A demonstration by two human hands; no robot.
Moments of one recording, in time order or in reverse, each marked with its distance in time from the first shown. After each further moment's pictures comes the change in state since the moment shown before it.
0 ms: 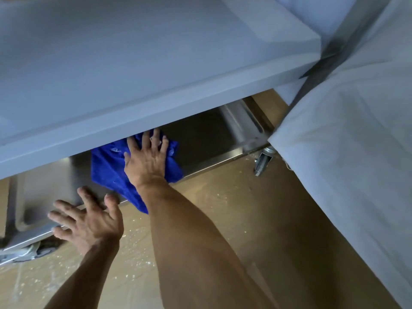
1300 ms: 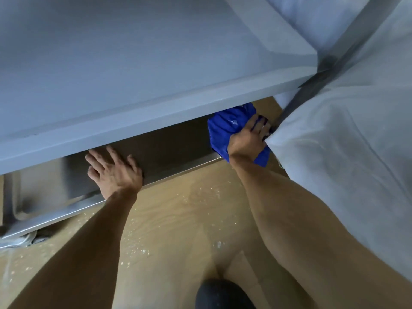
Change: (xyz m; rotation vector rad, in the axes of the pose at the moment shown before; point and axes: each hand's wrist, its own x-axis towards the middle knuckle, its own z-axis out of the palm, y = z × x) left_hand 0.042 0.074 -0.006 -0.034 -0.100 0.215; right_hand -0.013 0.223 -0.076 -0.048 0.367 0.674
